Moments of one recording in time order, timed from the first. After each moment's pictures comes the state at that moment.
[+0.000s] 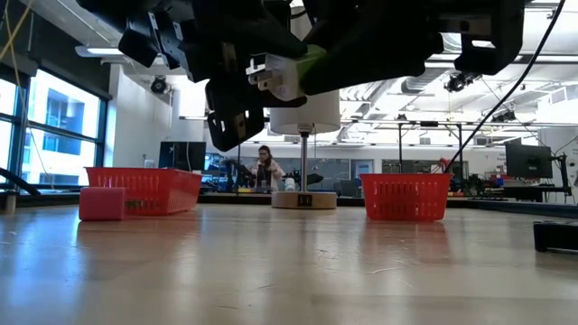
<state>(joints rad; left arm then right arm) -0.25 1.72 0.91 0.39 0.28 -0.73 0.42 1.78 1.09 0.05 0.21 -0.41</state>
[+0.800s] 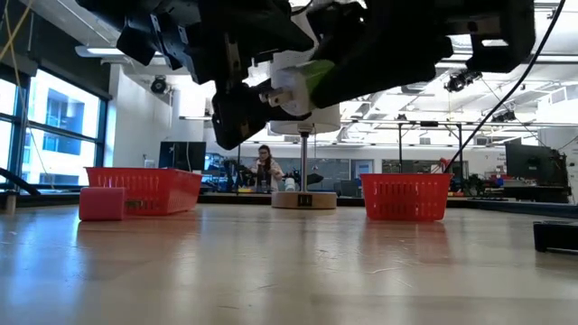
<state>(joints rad) -0.25 1.72 0.91 0.39 0.23 -0.70 0.42 1.78 1.09 0.00 0.20 -0.31</state>
